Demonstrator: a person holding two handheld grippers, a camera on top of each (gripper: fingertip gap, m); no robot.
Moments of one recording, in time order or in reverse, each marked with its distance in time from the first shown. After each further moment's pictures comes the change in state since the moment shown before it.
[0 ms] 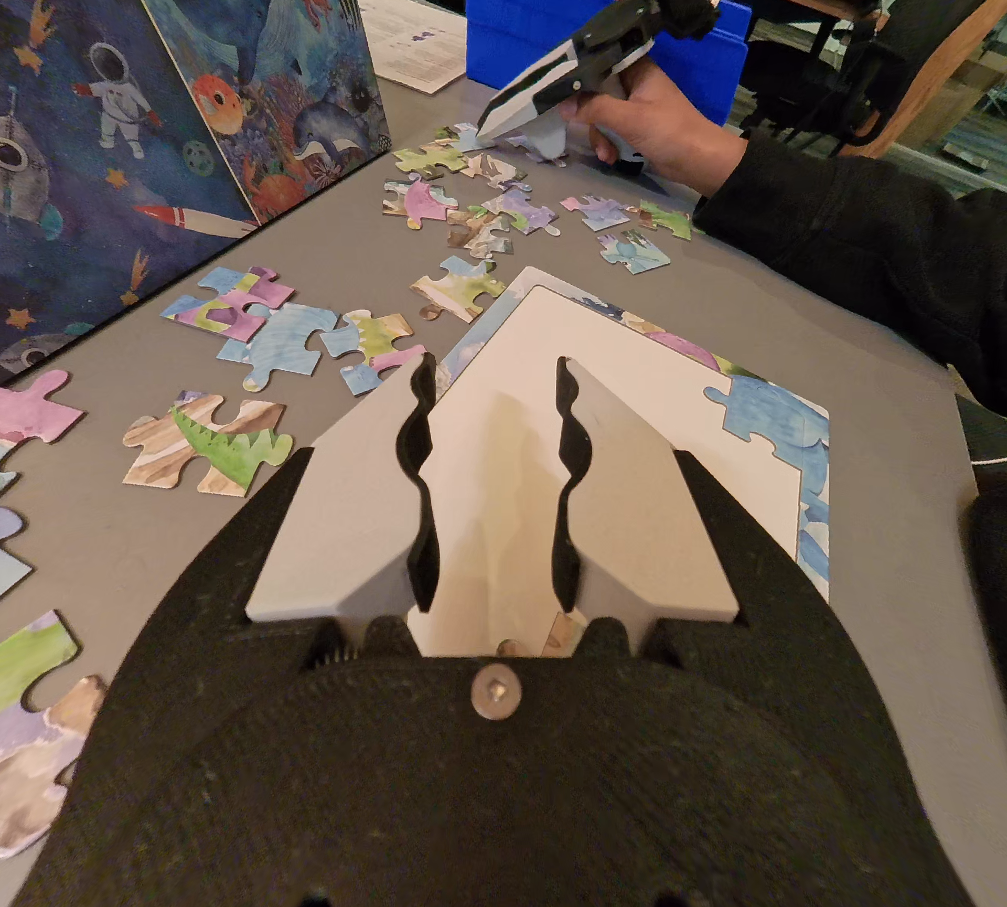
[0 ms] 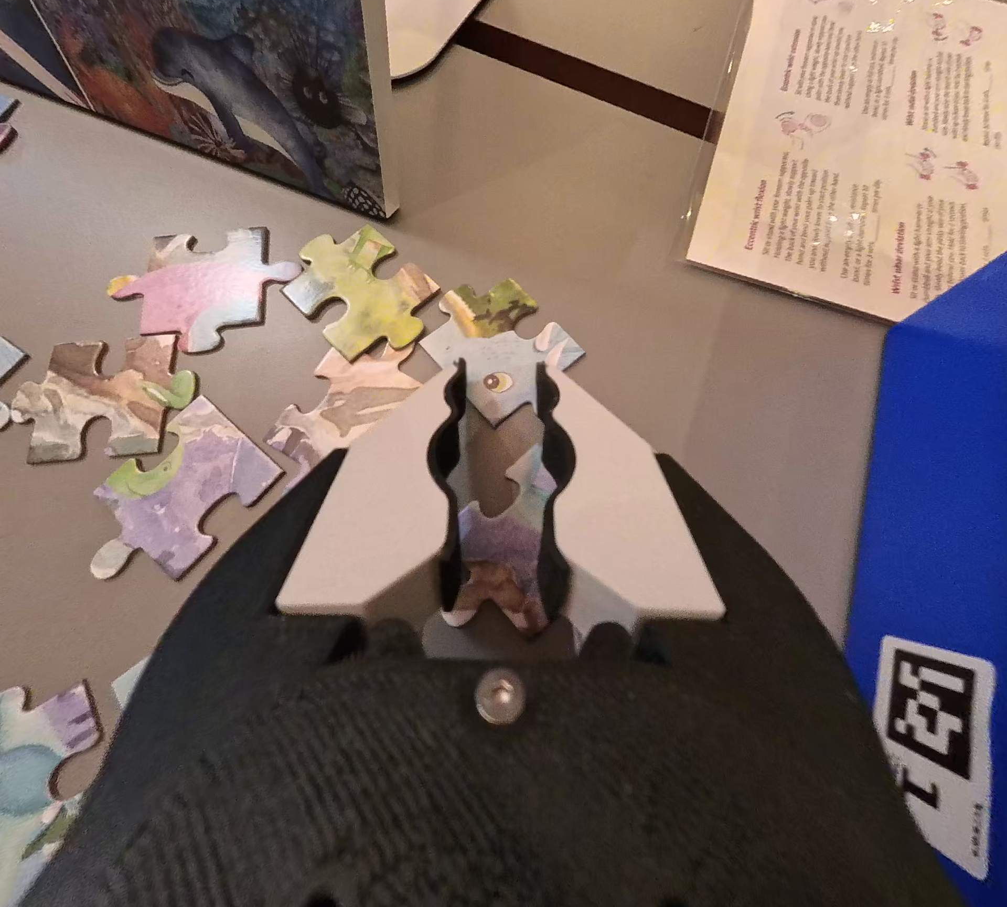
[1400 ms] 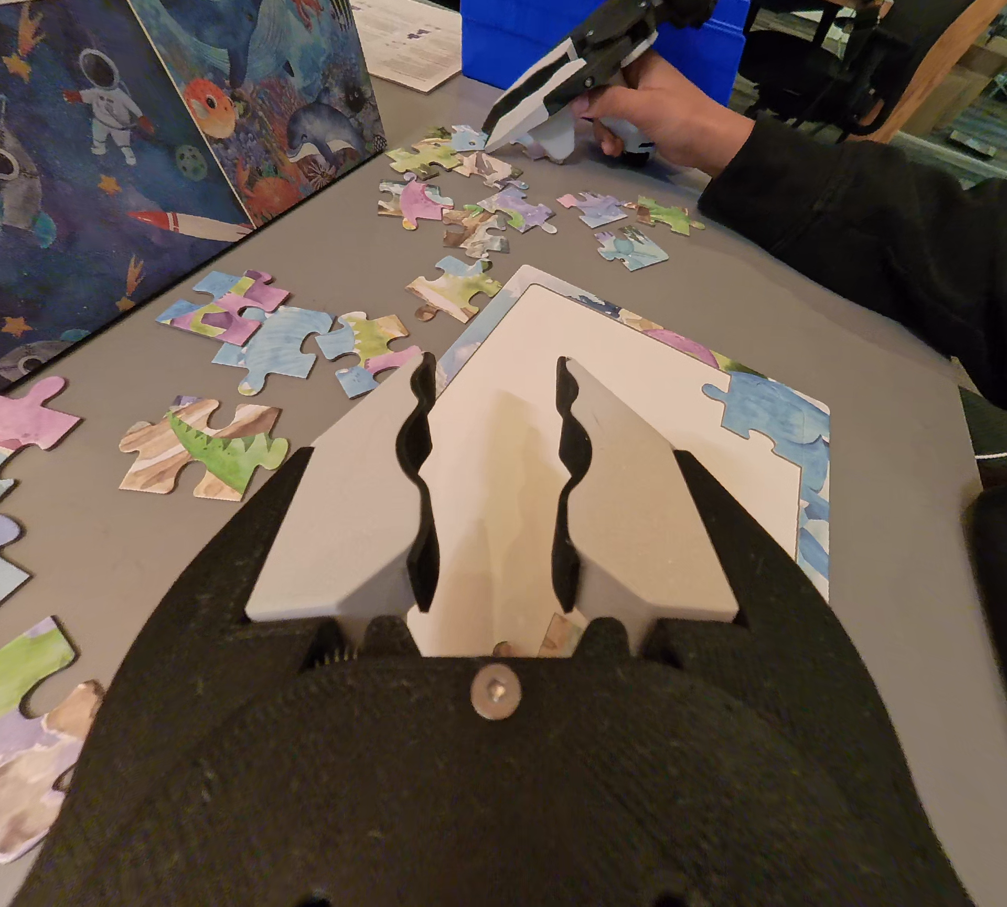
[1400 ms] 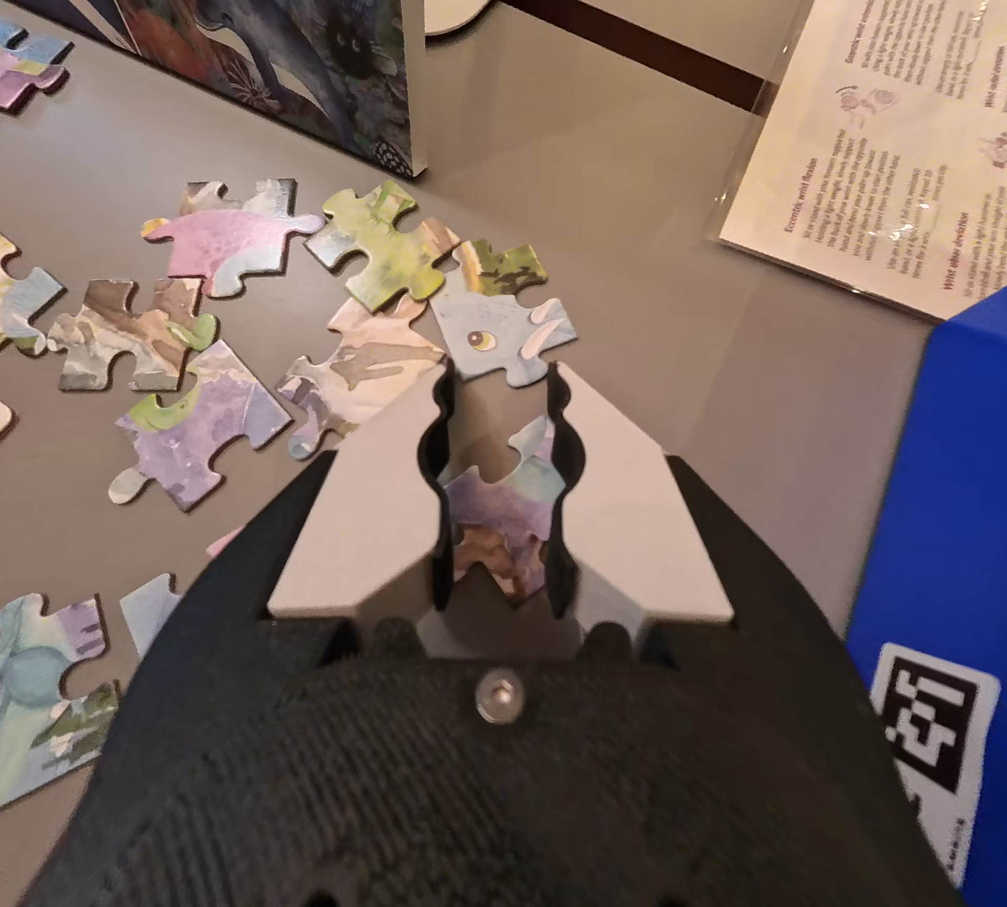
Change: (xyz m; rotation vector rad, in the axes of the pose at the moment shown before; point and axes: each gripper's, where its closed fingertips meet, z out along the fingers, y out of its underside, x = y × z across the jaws) left arm 0.003 0.000 0.001 -0.006 -0.001 0.016; right arm -0.005 0.012 -0.005 -0.037 -0.097 -0.041
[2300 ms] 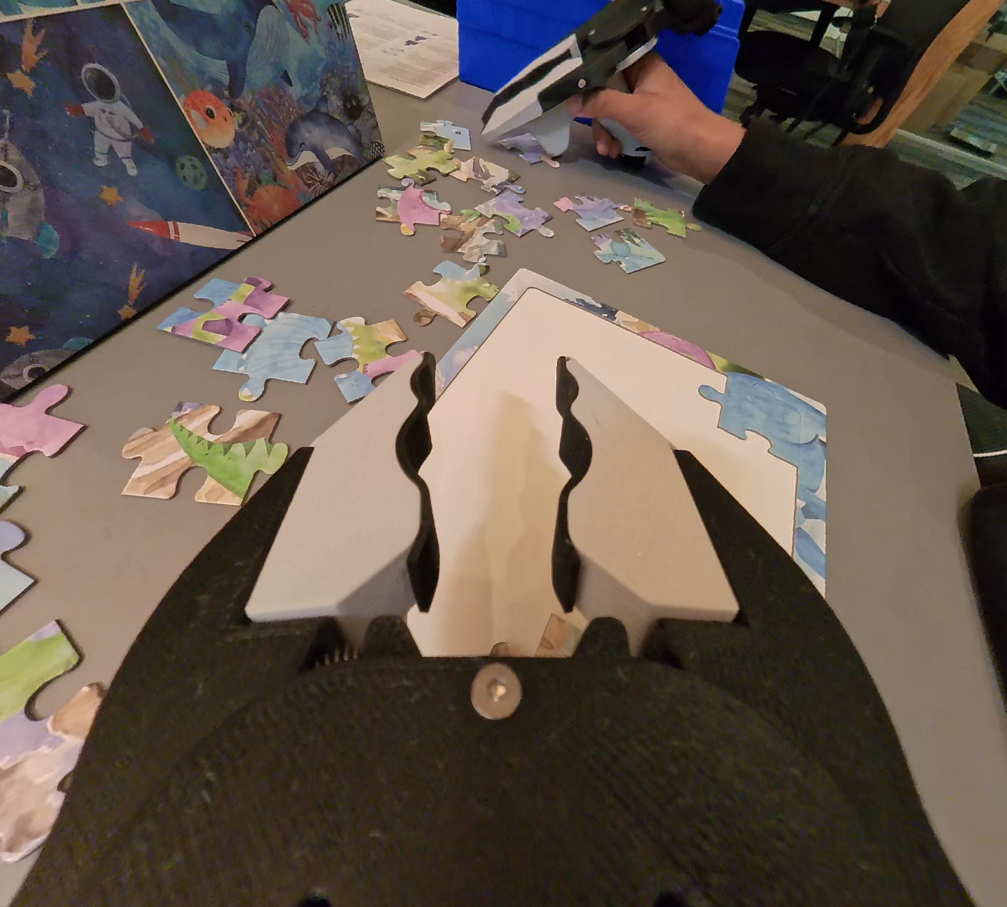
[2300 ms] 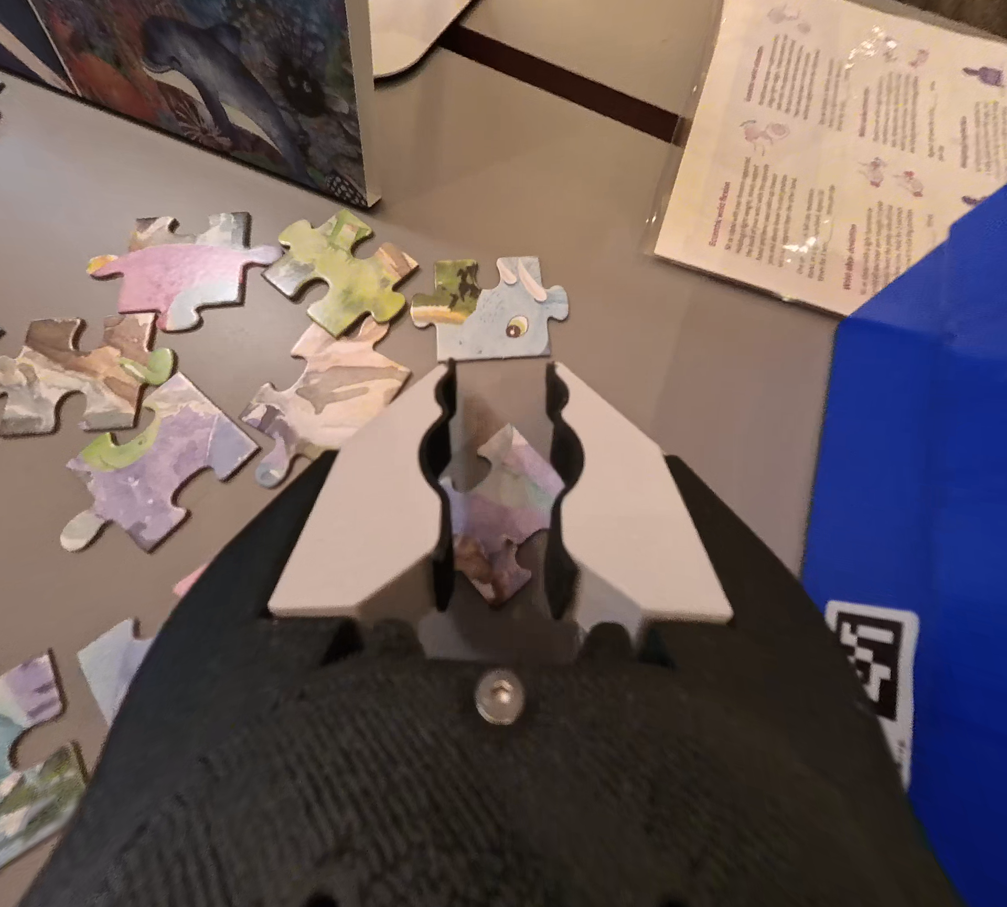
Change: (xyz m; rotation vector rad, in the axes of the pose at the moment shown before) left arm 0.002 -0.002 -0.001 0.004 0.000 0.011; right arm 0.014 -0.009 -0.006 0.058 0.119 0.010
